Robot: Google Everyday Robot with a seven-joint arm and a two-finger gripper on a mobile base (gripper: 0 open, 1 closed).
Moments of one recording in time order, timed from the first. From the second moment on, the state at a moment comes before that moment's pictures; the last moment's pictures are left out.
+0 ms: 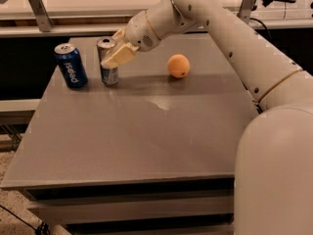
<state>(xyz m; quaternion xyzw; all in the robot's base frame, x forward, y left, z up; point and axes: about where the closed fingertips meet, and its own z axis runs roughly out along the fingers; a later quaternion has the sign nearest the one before) 0.661 0.123 0.914 -0.68 0.55 0.30 0.38</state>
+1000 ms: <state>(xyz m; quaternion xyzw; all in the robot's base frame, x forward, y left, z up) 0.656 0.160 0.904 -0.70 0.57 0.29 0.32</state>
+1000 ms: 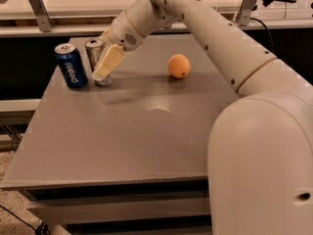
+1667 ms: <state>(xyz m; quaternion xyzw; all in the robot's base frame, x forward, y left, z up) 0.633 0.118 0.936 -0.69 0.59 0.24 0.33</state>
